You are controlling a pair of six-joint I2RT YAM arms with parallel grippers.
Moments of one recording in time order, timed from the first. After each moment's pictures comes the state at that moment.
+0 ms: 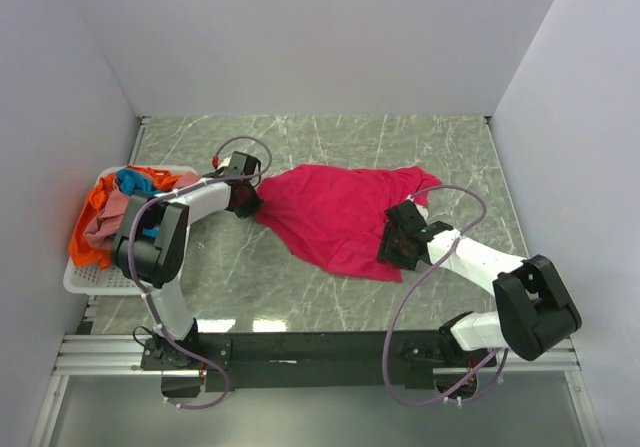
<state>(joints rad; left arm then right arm) -0.33 1.80 1.08 -0.35 -0.18 -0.85 0.47 1.33 0.64 -0.45 0.10 0.74</state>
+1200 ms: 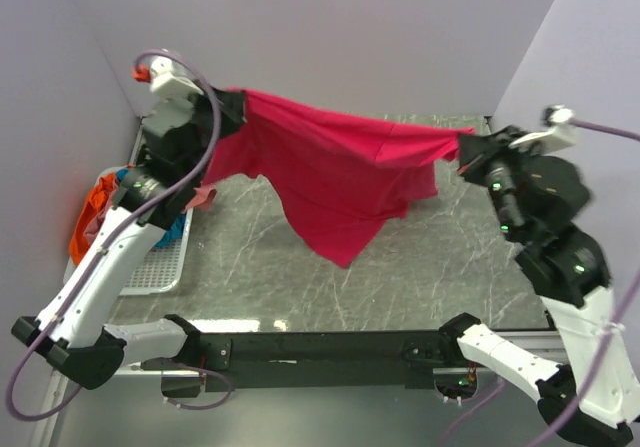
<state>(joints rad) -0.54 1.19 1.49 -0.32 -0.40 -0.69 0.49 0.86 1.43 -0.65 0.45 0.51</state>
